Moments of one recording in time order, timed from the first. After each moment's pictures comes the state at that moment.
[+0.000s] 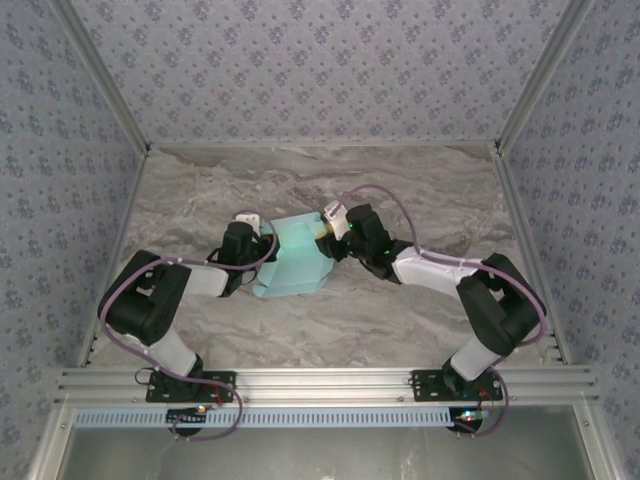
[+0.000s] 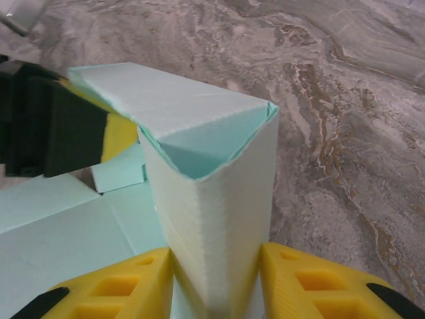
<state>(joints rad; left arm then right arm) -0.44 1.64 0.55 0.55 0.07 -0.51 0.69 1.62 0.87 0.20 -0.08 -0.01</state>
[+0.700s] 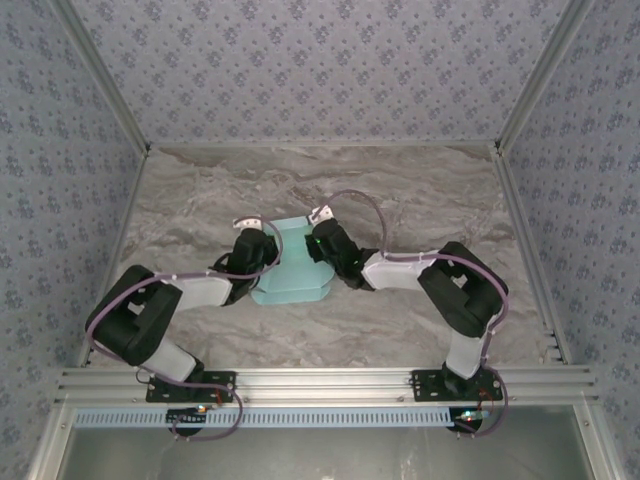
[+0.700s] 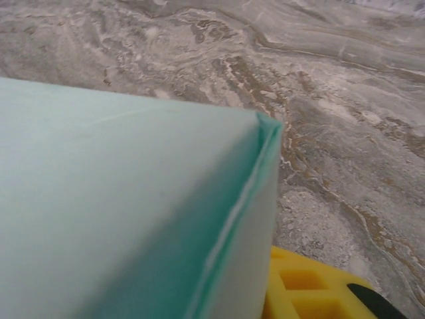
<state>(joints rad) -0.59 1.51 0.54 0.40 -0.31 -0.54 0.85 1.81 0.96 0.30 0.40 0.21</state>
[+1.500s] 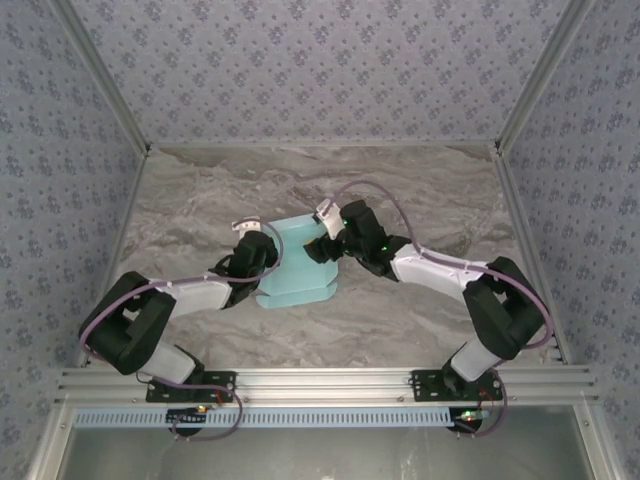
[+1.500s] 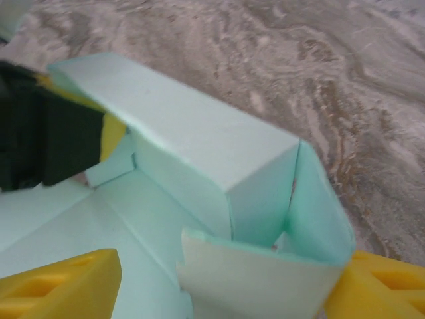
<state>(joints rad) -0.62 1.47 0.54 0.33 -0.39 -0.57 0.70 1.57 0.93 0.06 -0.16 -0.09</state>
